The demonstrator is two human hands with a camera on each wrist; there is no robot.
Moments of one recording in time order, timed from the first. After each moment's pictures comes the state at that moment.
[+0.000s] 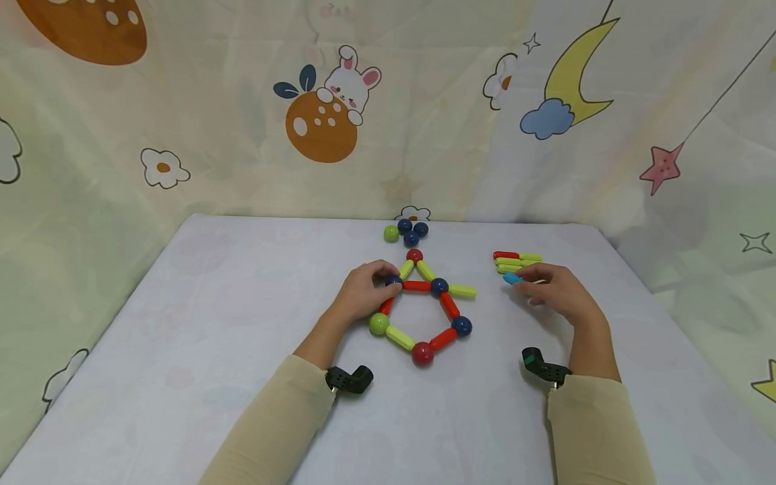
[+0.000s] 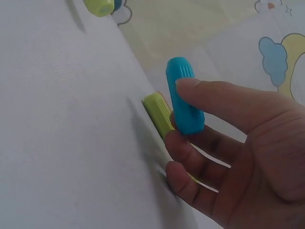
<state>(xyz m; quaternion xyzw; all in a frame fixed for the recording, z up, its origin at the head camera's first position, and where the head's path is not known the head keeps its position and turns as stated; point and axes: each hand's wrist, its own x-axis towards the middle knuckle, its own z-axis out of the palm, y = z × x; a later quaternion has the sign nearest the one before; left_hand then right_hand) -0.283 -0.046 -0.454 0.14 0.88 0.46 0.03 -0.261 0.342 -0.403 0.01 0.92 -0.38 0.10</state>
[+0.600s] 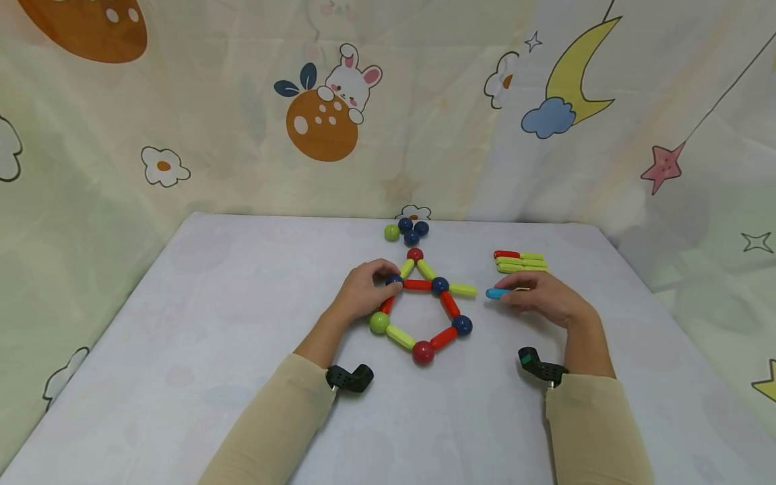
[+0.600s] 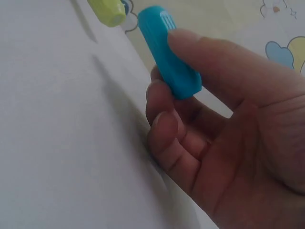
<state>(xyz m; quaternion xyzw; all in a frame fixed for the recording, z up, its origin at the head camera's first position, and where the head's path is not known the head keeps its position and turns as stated) -0.283 -0.047 -0.453 0.14 0.88 0.46 0.03 -0.266 0.331 -0.414 -0.05 0.87 -0.46 0.18</state>
